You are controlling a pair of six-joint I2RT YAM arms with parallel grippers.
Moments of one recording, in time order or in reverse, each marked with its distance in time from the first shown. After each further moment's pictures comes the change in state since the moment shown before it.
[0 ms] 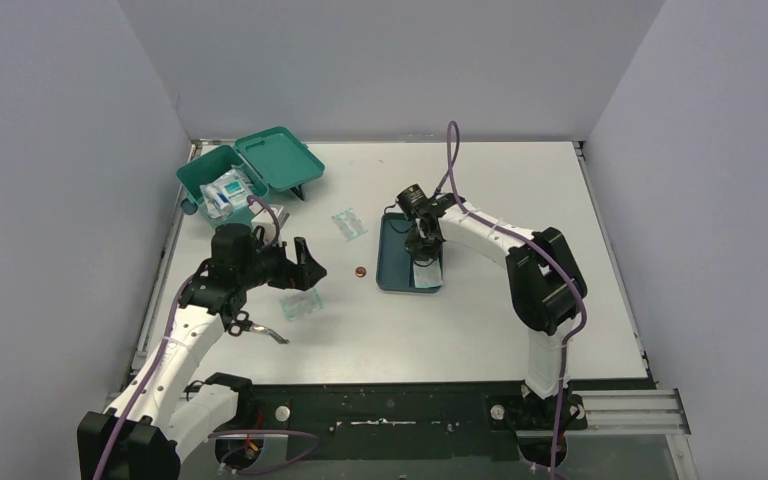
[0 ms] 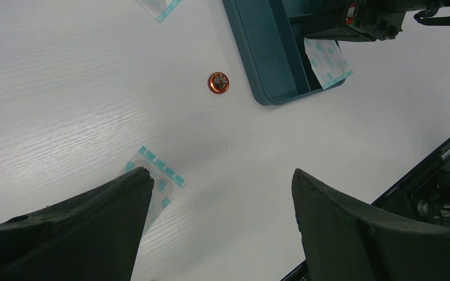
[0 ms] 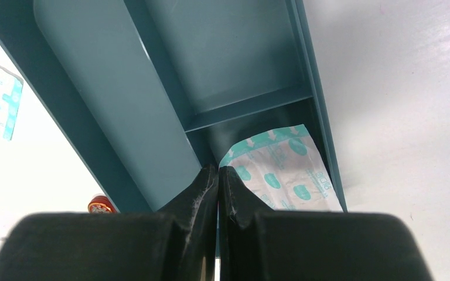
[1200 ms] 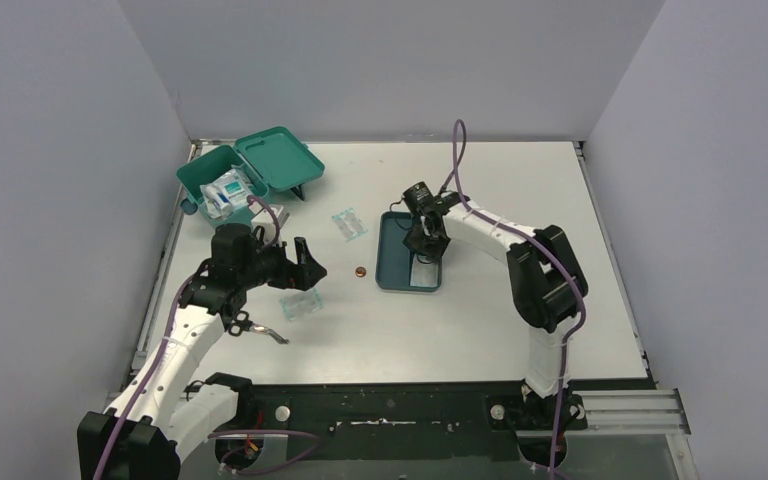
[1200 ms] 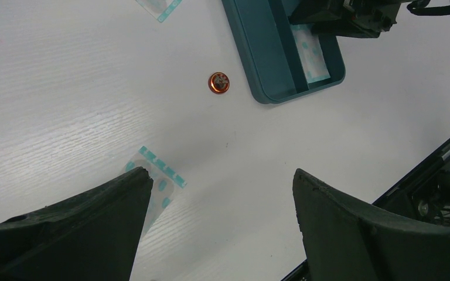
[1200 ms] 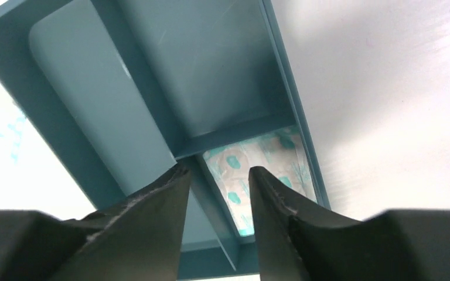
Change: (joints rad) left arm 0.000 0.000 0.000 0.000 -0.002 0.000; right arm -0.039 0.029 -0.004 0.042 0.006 0.002
